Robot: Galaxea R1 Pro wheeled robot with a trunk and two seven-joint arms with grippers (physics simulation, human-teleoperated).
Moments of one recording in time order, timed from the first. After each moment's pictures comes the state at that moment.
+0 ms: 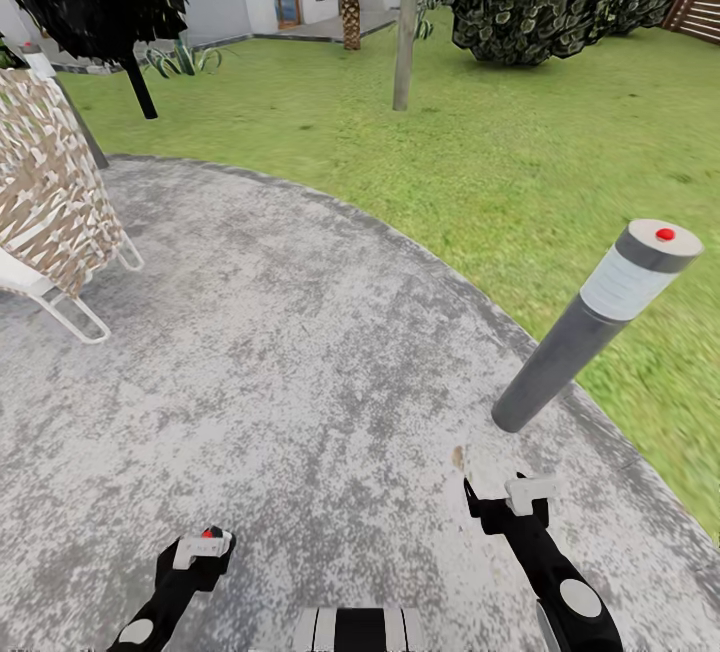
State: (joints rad) left arm -0.42 0.11 0.09 -0.34 -0.09 -0.39 -0.05; right arm -0.08 -0.01 -0.03 -1.42 0.11 0.13 0.06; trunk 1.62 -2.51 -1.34
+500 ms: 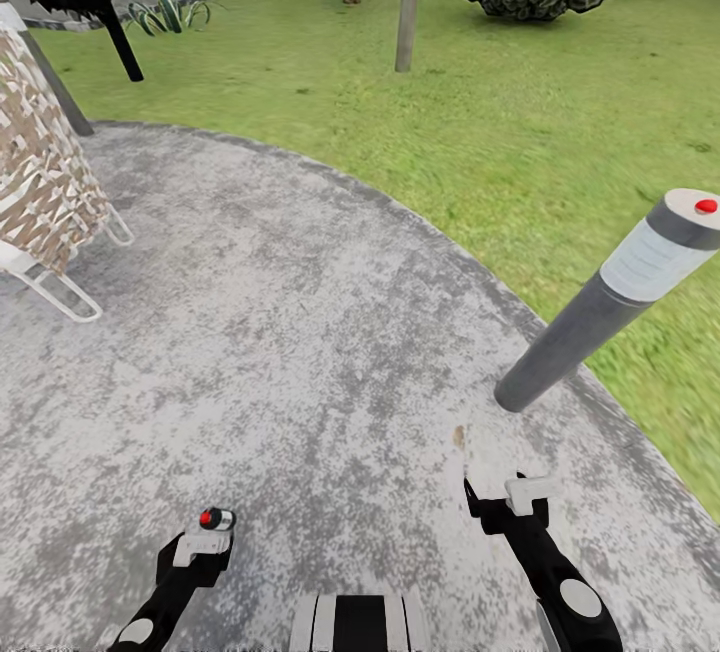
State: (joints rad) left arm -0.42 0.11 0.09 -0.34 -0.09 -0.42 -0.05; right arm -0.08 -0.01 -0.03 -1.42 0.11 0.13 0.06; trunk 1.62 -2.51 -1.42
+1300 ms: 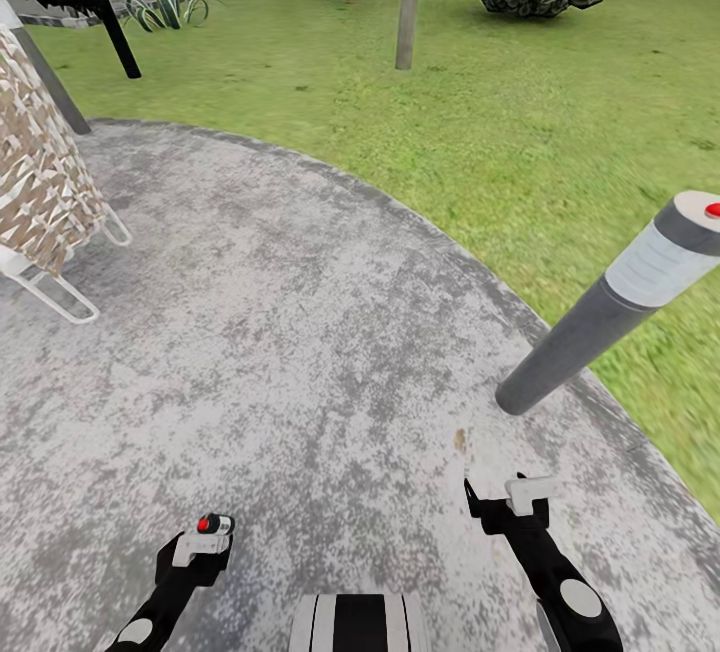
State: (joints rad) left arm -0.42 0.11 0.09 -0.34 -0.09 -0.43 -0.05; right arm -0.08 -0.01 -0.03 -1.42 0.11 0.13 0.06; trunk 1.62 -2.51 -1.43
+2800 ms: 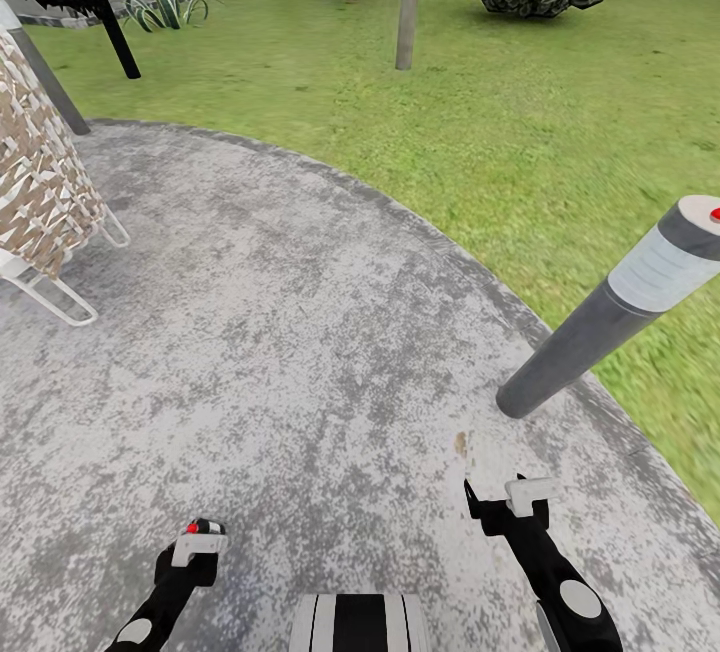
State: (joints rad) left arm -0.42 0.11 0.09 -0.34 -0.08 -0.43 -0.05; right arm -0.08 -0.01 -0.03 -1.42 0.11 0.13 0.06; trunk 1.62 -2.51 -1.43
